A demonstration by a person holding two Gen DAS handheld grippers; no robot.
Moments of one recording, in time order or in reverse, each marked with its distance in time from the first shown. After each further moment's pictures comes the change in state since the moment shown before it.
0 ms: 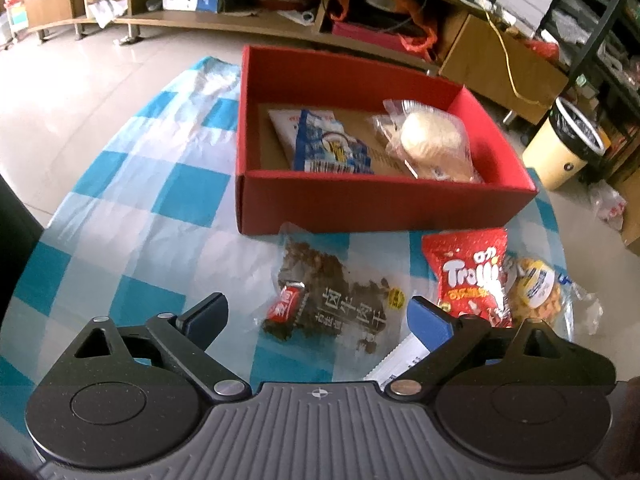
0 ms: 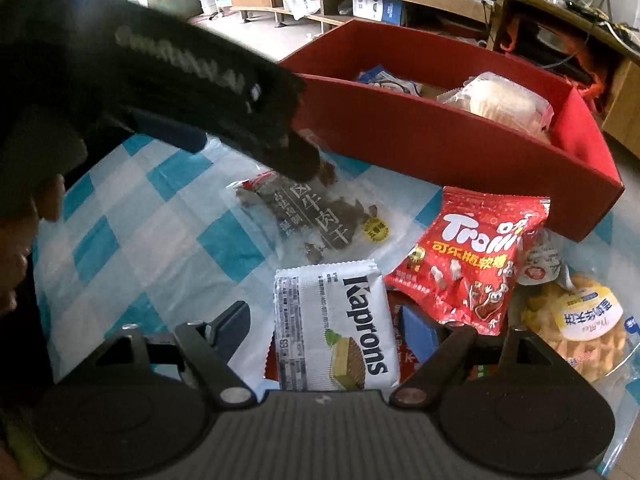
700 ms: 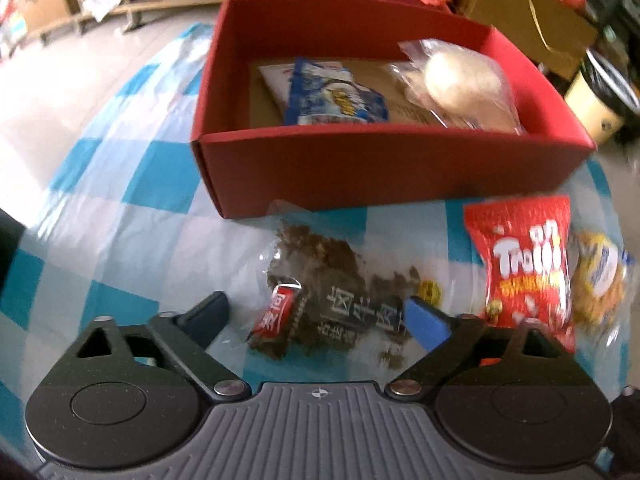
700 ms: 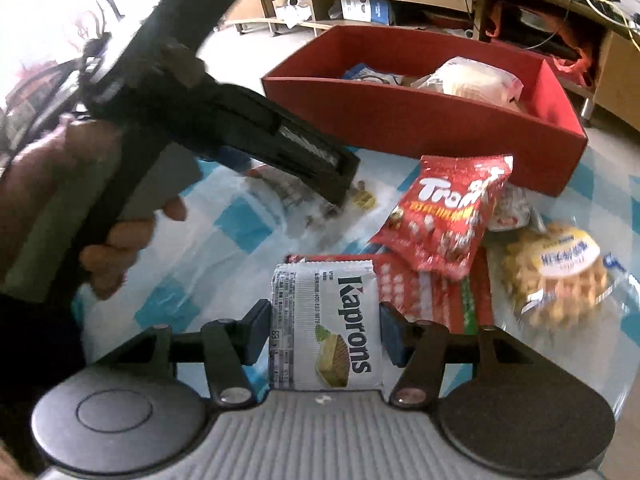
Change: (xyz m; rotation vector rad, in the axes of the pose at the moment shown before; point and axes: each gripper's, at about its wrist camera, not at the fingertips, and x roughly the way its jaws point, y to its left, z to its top) left arm 0.054 -0.020 0.005 0.085 0.092 0.121; right arm -0.042 -0.010 -0.027 0.076 -0.018 0.053
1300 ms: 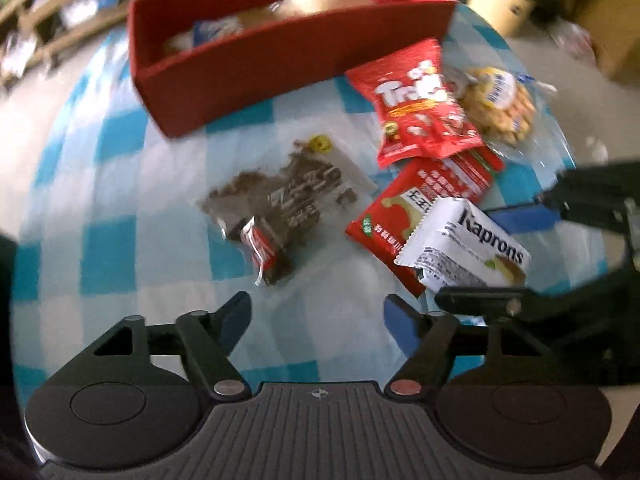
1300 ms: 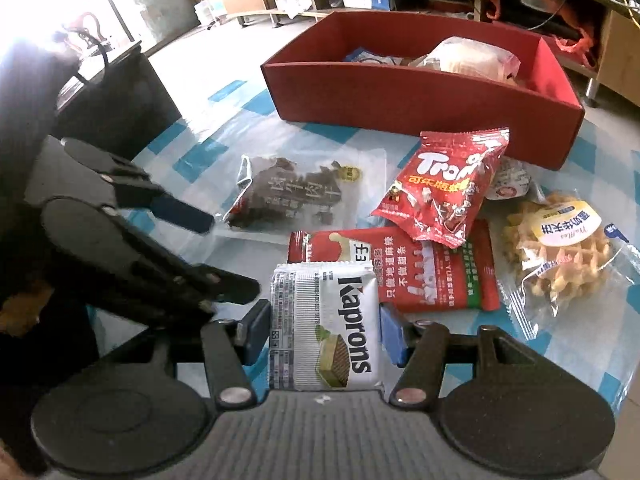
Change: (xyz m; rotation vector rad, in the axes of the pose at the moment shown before) left arm -0.057 -0.017 -0.071 0.345 0.080 -0.074; right arm -0.003 -0.005 -0.007 0.026 0.042 0.030
